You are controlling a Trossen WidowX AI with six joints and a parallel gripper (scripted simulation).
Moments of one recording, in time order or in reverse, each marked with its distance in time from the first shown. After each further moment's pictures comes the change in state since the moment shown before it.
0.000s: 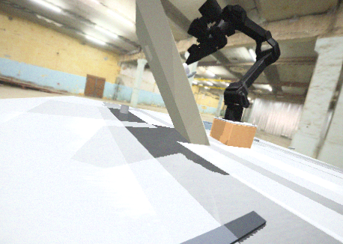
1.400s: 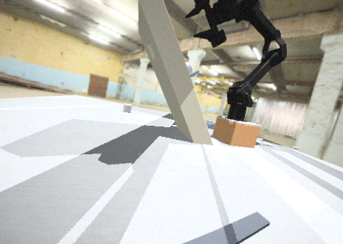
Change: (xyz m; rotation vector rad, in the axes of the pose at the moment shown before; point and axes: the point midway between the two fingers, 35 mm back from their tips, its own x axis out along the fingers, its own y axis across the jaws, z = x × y) arm -0.078 -0.004 0.073 -1.539 -0.279 -0.267
